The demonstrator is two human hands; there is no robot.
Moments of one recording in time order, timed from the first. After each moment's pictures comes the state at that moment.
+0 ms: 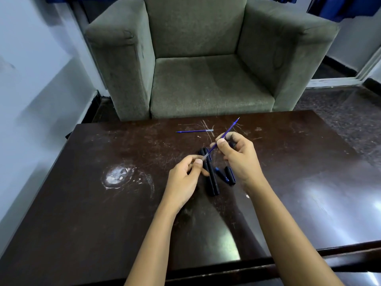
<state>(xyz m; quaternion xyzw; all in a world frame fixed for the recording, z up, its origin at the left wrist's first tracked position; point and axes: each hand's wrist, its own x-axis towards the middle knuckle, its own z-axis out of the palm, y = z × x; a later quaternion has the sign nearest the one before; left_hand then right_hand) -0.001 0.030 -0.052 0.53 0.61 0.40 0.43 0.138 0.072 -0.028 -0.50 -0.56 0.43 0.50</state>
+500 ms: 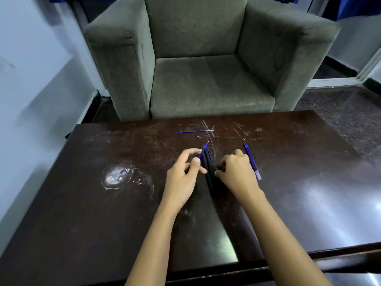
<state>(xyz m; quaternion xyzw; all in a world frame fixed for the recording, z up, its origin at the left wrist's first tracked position) -0.002 0.030 -0.055 0.52 0.60 0.45 0.40 0.138 0.074 -0.053 -0.69 -0.70 0.14 0.09</state>
